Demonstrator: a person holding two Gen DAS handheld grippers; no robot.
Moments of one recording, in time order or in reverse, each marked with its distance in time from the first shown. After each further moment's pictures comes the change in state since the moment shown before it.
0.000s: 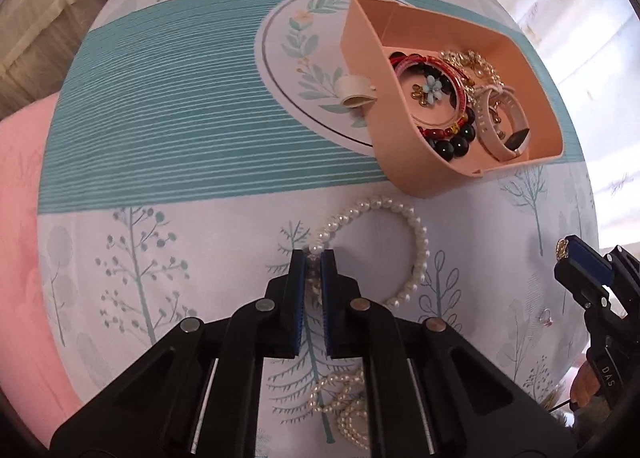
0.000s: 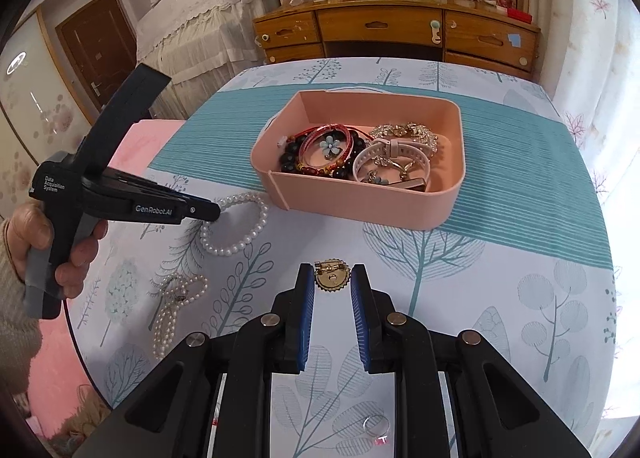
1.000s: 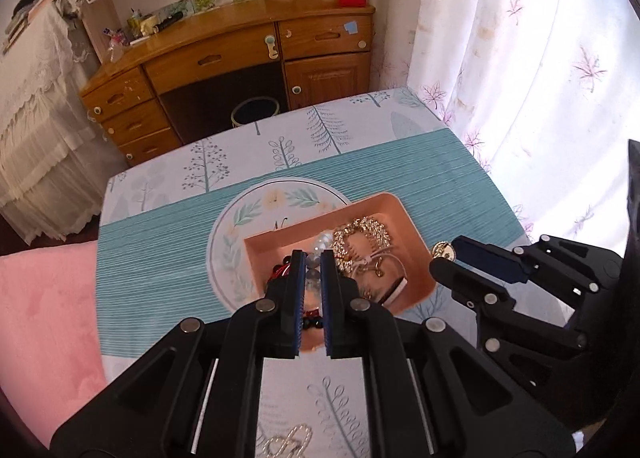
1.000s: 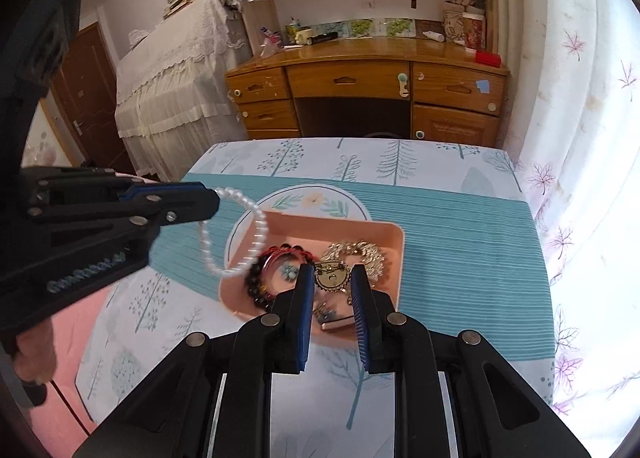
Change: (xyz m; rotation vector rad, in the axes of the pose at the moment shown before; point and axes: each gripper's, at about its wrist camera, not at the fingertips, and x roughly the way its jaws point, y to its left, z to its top) left arm -0.122 -0.140 0.083 0.229 -0.338 0.063; right arm -0.066 -0.032 0.103 0.062 -0.149 -0.080
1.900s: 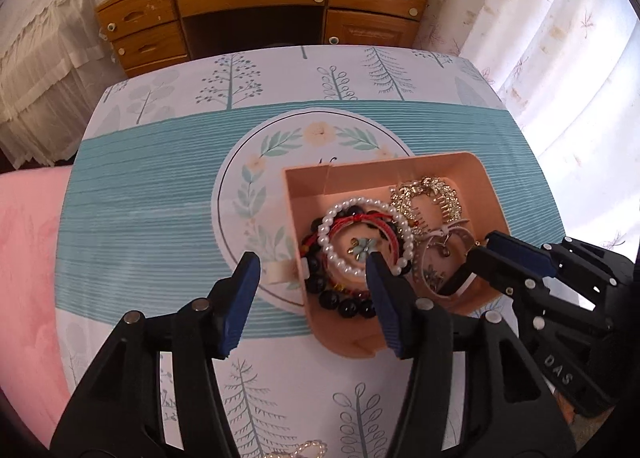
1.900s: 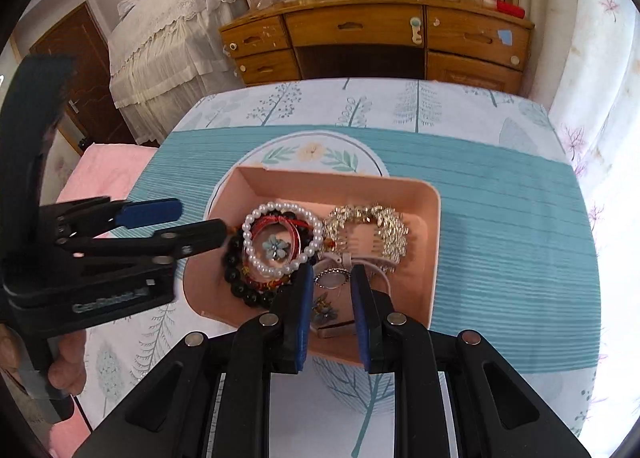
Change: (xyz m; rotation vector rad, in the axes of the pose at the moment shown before) left arm 0.084 0.070 -0.048 -0.205 0.130 -0.023; right arm 0.114 -0.004 -0.005 0.022 0.194 0.034
